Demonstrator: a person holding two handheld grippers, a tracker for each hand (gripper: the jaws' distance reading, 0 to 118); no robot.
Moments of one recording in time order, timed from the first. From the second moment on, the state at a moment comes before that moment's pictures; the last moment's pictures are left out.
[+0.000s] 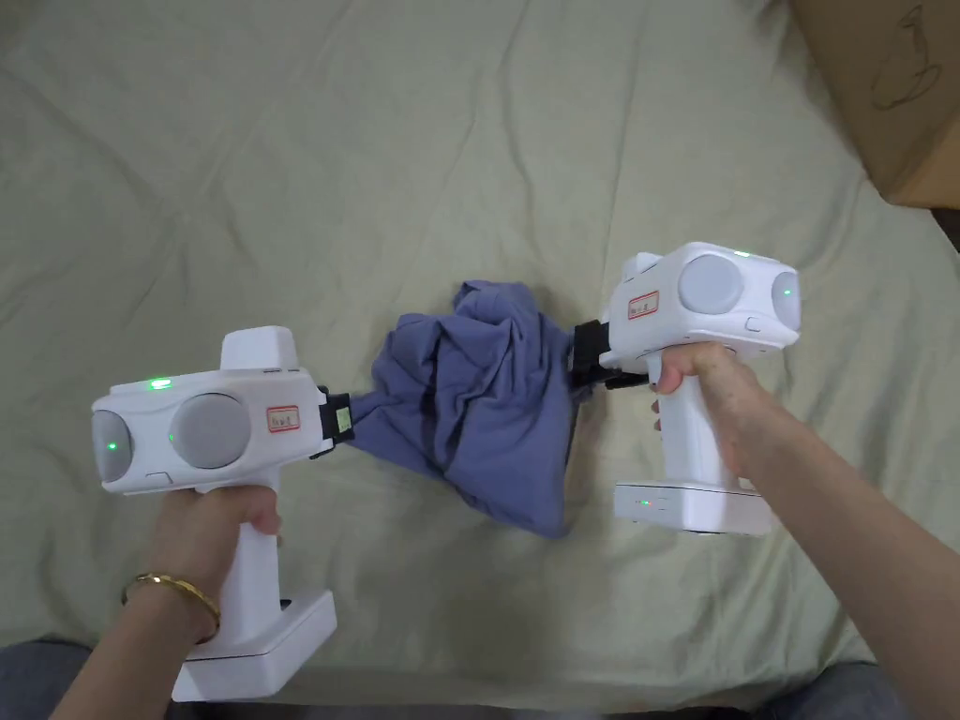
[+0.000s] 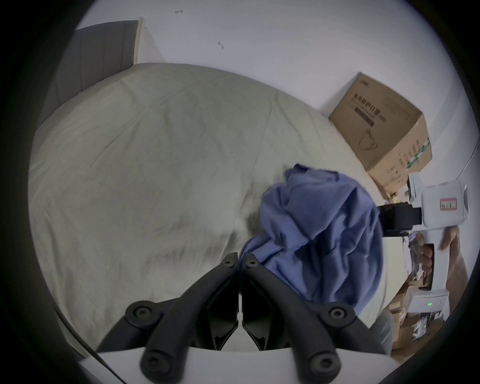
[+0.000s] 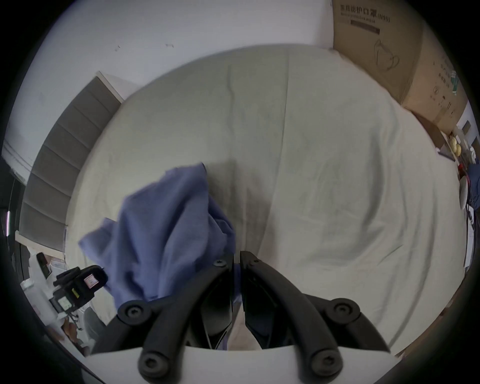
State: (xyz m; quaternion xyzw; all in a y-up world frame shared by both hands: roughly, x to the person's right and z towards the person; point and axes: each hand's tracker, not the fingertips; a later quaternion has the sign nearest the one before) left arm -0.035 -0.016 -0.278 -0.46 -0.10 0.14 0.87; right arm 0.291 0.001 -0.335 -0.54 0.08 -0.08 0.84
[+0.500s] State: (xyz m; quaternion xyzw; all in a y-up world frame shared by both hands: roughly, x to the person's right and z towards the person) left arm -0.094 0.156 -0.302 -0.28 -0.08 0.16 0.94; right arm 0.385 0.173 -0.273 -0.40 0.05 -0.08 0.91
